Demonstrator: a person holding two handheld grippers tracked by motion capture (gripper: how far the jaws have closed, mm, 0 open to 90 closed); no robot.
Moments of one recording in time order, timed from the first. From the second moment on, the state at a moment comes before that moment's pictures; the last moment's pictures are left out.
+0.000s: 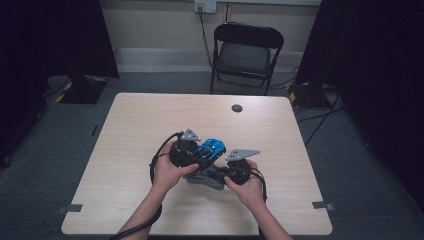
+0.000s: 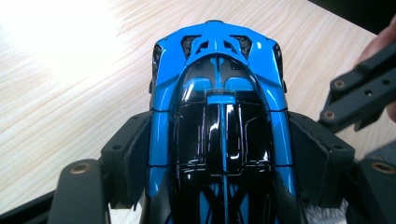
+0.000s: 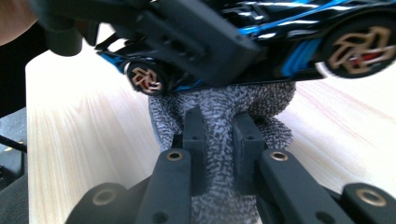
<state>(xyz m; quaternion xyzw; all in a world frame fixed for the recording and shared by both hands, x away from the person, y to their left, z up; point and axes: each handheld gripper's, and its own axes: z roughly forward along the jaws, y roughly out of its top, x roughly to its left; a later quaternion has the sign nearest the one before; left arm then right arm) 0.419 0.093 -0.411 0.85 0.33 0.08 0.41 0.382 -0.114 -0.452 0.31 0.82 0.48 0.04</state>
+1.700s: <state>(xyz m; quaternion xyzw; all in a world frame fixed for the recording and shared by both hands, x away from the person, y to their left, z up) 0.443 0.111 -0.409 0.82 0.38 0.10 0.41 0.370 -0.089 -0.461 0.26 0.84 0.47 0.01</state>
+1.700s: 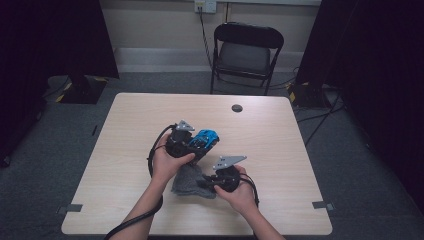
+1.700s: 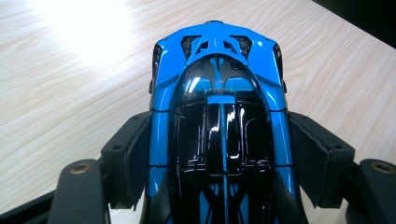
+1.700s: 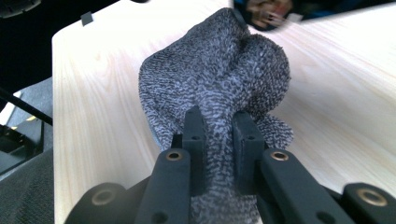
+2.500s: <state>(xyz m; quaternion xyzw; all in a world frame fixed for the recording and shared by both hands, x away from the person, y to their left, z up) 0.438 0.161 -0.422 0.81 0.41 0.12 0.39 0.387 -0.156 -0.451 0.33 0.82 0.47 0.05</state>
